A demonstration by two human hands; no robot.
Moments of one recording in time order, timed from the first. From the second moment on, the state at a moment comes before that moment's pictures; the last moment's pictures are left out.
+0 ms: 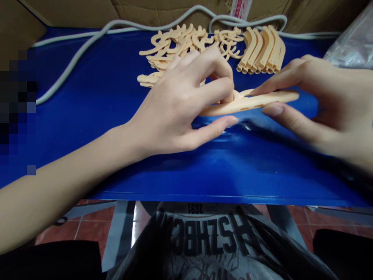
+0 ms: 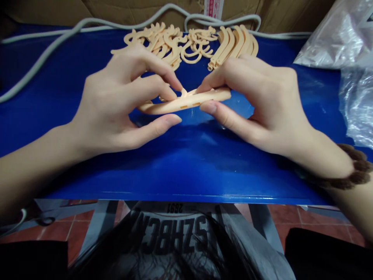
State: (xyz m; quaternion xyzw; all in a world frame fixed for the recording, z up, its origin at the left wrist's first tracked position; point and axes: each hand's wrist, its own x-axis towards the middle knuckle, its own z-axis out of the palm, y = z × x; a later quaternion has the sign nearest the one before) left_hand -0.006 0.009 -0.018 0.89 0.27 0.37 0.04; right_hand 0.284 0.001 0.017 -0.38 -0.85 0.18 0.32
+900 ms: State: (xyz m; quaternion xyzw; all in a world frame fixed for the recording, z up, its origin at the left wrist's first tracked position) left_hand 0.021 -0.019 0.007 0.58 0.40 0.34 0.62; right_hand 0.255 0.007 0.006 -0.38 -0.60 0.57 0.41
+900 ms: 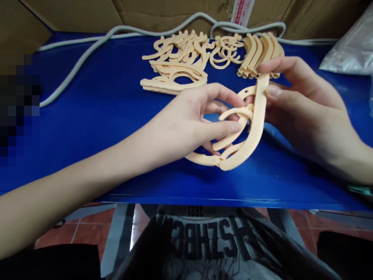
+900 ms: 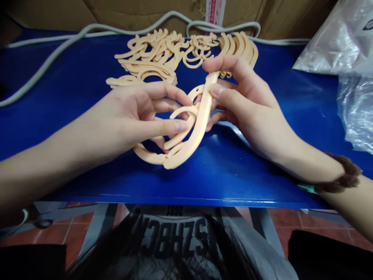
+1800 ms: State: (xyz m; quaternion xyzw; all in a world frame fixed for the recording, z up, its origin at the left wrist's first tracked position) left_hand 0.028 -0.014 0.008 0.50 0.38 0.36 0.69; right_hand 0.262 0.006 0.007 -0.38 -0.65 0.54 0.37
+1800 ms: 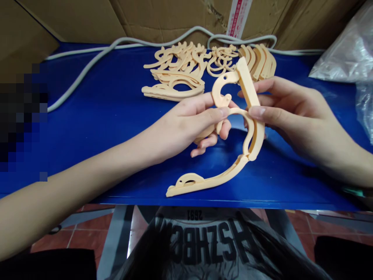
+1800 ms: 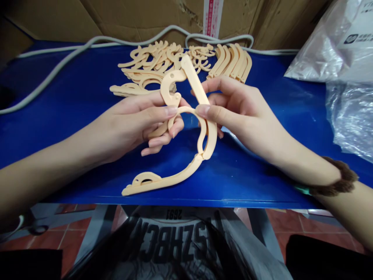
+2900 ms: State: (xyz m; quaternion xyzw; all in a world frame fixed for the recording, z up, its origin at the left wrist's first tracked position) left_hand 0.012 -0.009 -0.011 0.75 0.38 0.29 0.45; right_hand 0.269 0.029 0.004 -0.43 -0.59 0.45 0.52
